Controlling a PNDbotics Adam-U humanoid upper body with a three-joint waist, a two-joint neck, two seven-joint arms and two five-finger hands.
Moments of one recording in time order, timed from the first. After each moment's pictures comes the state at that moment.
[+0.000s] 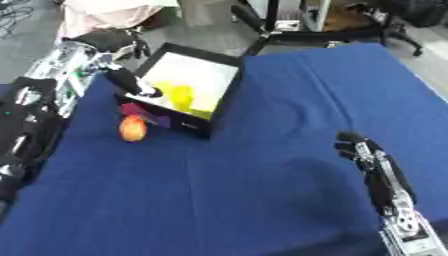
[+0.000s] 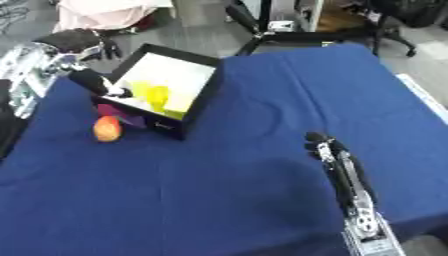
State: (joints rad) left arm -0.87 0.55 -0.32 -1.17 -0.95 -0.14 -0.60; right arm -0.07 -0.17 0.11 -1.57 0.05 -0.13 -0.05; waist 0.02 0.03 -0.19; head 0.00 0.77
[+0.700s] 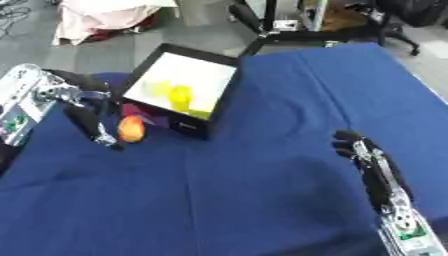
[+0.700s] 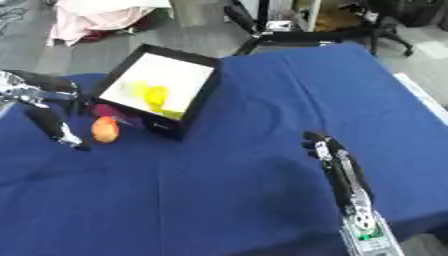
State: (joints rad) left arm -0.78 0.59 -0.40 -1.18 -0.85 -0.14 -0.90; right arm -0.07 -0.17 0.11 -1.57 0.05 -0.14 -0.05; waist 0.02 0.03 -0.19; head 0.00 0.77
